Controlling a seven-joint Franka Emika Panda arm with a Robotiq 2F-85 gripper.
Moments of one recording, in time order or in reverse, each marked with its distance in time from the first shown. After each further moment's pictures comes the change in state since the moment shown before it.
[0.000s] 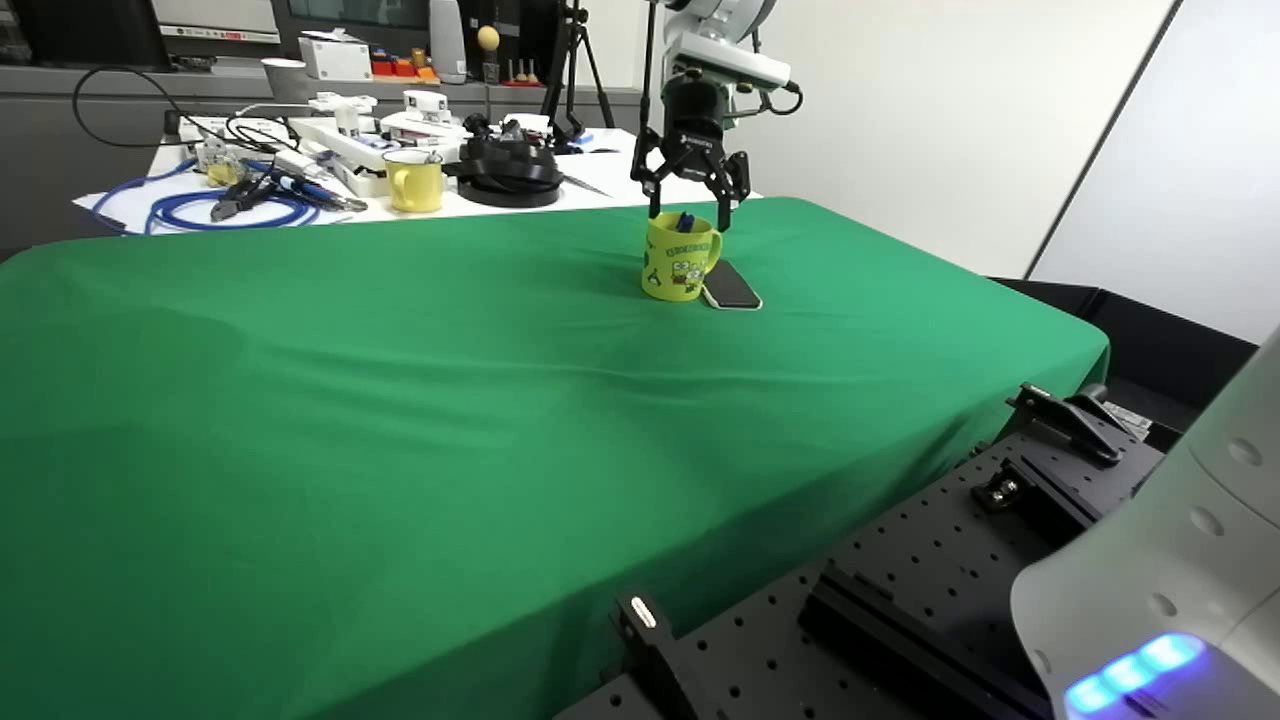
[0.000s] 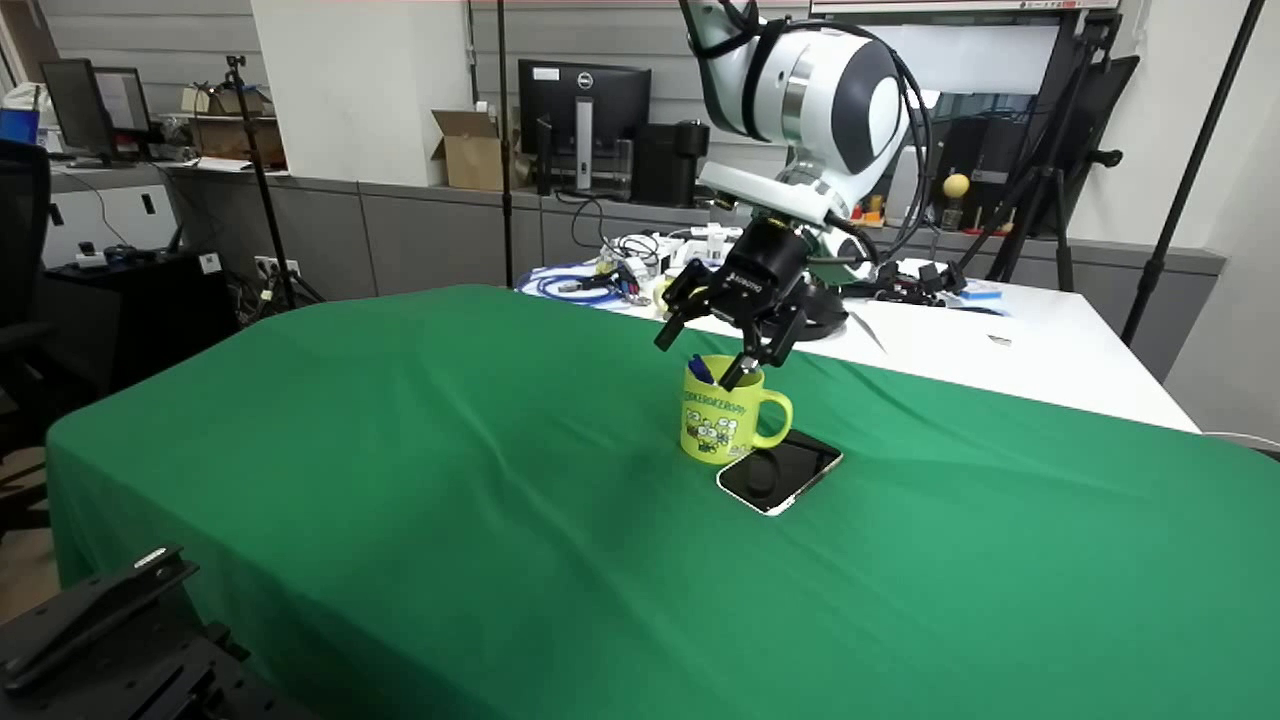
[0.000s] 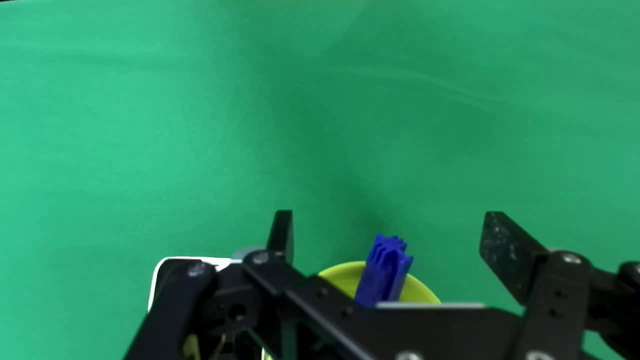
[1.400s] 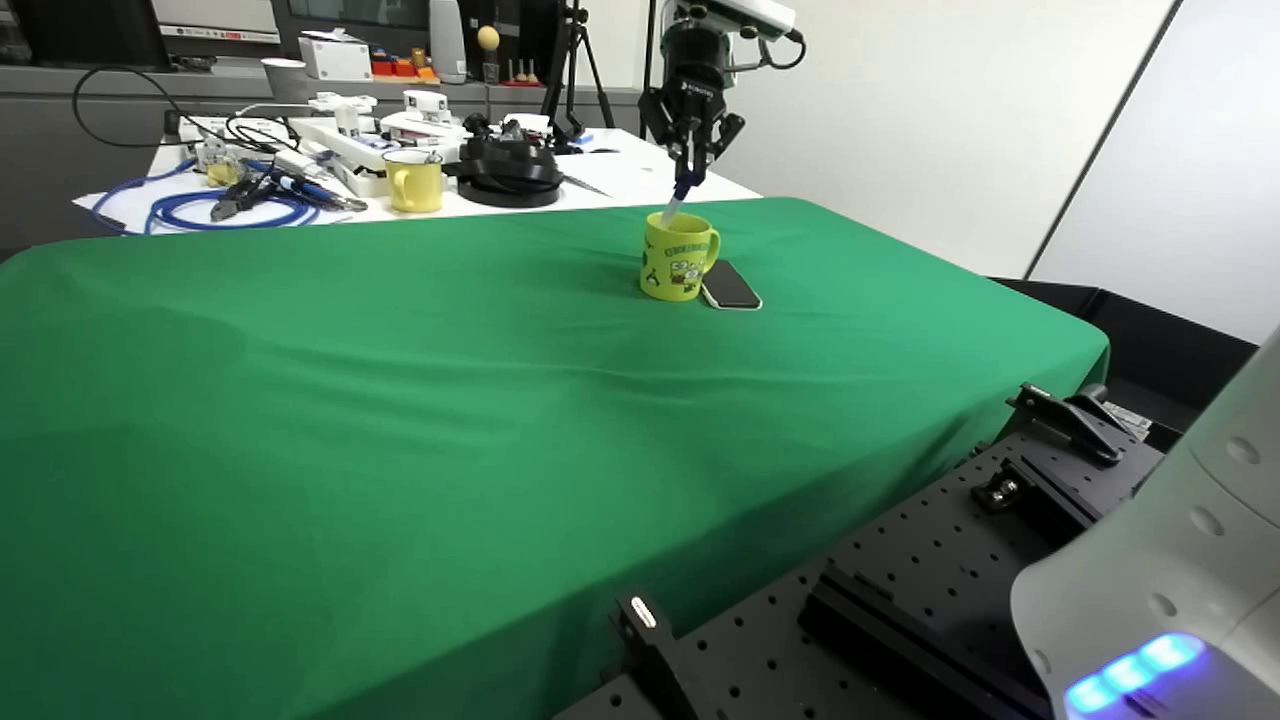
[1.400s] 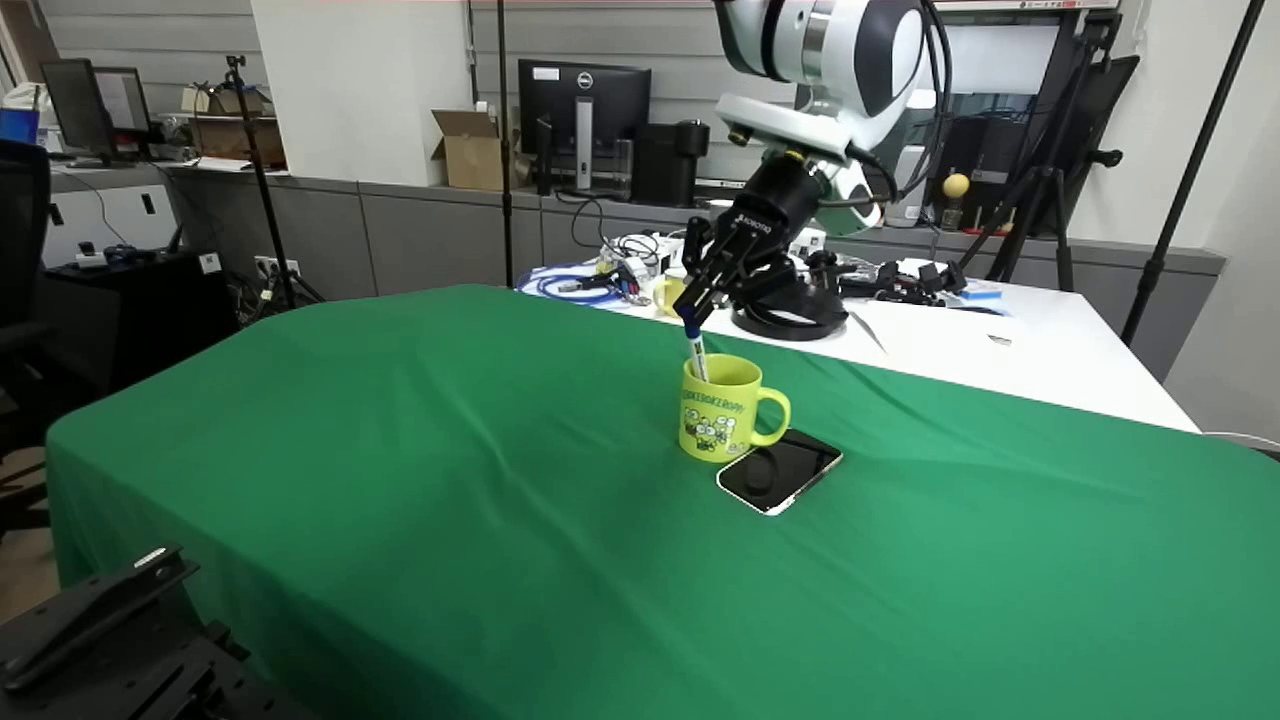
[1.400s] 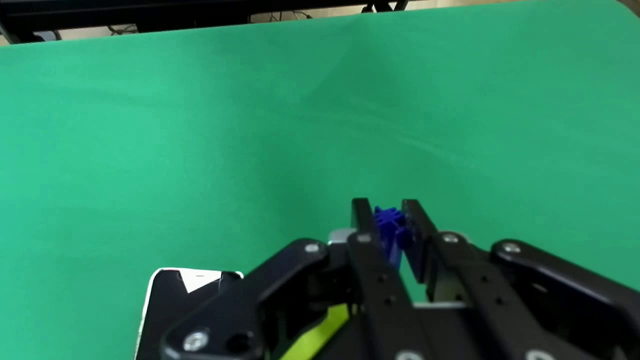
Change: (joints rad) arm -0.017 -0.005 0.014 0.140 0.017 -0.194 -0.012
